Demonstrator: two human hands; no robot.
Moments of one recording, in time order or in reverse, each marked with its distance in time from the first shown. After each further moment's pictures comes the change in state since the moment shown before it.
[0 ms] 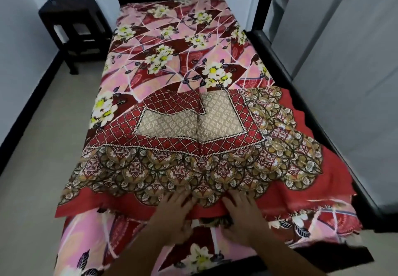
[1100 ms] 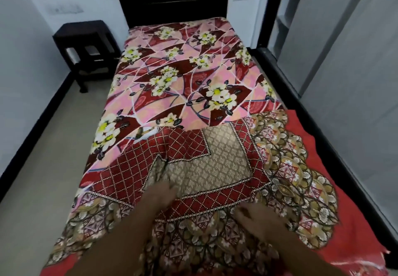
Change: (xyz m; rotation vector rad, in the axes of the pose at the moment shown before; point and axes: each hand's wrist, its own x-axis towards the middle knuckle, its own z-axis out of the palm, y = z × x) left_hand 0.095 -0.065 -0.108 -0.550 -0.140 -0.537; right_hand 0.049 0.053 -0.075 0.417 0.040 0.018
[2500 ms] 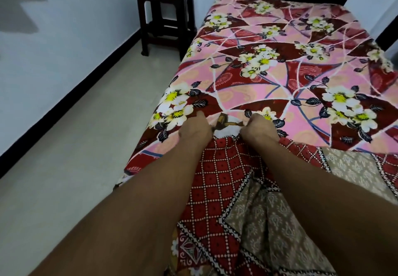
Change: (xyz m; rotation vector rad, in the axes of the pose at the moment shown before) left_hand 0.228 -0.149 -0.124 -0.140 0.522 -0.219; right_hand 0.407 -0.232 0.017 -0.031 0.379 0.246
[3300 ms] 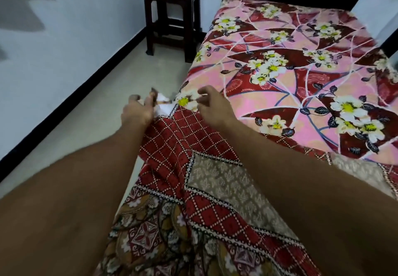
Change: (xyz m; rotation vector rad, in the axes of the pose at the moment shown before) left_hand 0.051 -0.150 -0.093 -0.471 0.284 -0.342; right_hand -0.025 -0.139 0.018 0.432 -0.191 -0.551
